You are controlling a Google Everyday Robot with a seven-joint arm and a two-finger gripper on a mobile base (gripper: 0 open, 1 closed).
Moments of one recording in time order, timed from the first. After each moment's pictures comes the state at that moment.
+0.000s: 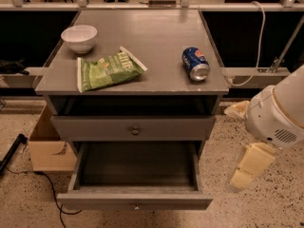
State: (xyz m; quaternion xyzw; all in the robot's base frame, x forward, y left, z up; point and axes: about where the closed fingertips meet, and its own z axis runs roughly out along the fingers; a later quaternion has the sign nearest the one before) arm 0.375 -0.161 0.861 -0.60 0.77 0.12 0.17
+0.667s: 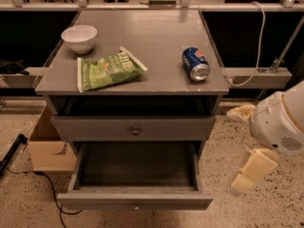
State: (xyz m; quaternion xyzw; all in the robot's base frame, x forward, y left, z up) arm 0.371 -0.161 0.858 -0.59 0.77 0.13 0.21
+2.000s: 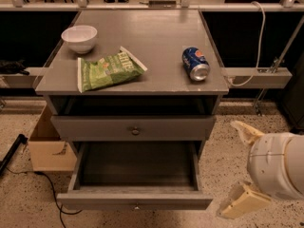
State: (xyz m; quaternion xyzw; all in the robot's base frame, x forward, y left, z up) arm 0.343 -0.155 0.844 -0.59 0.75 0.00 0.30
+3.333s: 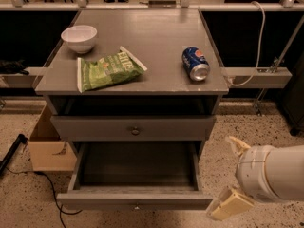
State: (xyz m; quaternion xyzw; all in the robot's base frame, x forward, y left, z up) arm 0.357 -0.157 0.779 -0.55 0.78 0.05 0.29
